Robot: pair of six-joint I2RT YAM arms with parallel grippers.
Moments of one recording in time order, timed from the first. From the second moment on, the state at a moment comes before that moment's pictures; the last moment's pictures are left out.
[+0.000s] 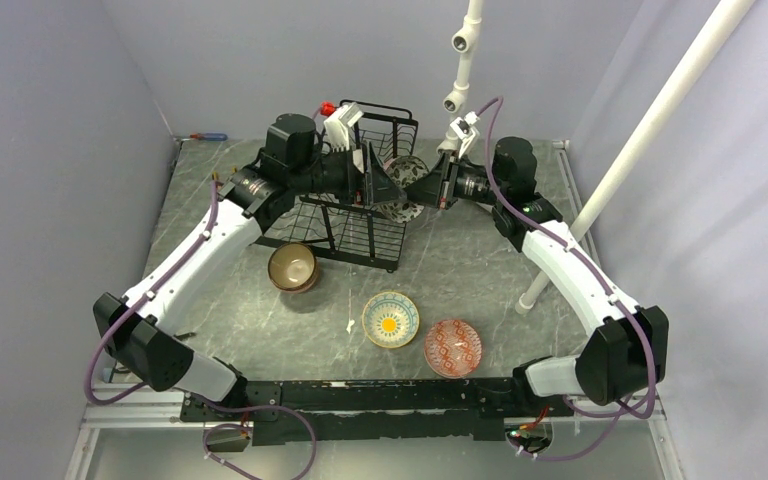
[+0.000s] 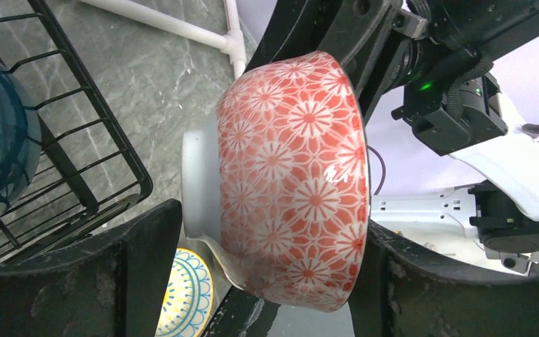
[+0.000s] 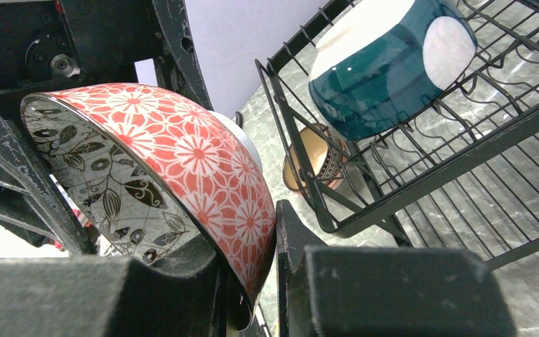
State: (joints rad) left arm -0.58 1.46 1.55 -0.43 0.58 -0.59; right arm 0.33 1.34 1.15 0.03 -0.85 0.59
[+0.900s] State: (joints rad) left arm -0.58 1.50 1.64 -0.48 0.50 -0.54; right arm 0.32 1.35 1.15 0.04 -0.85 0.61
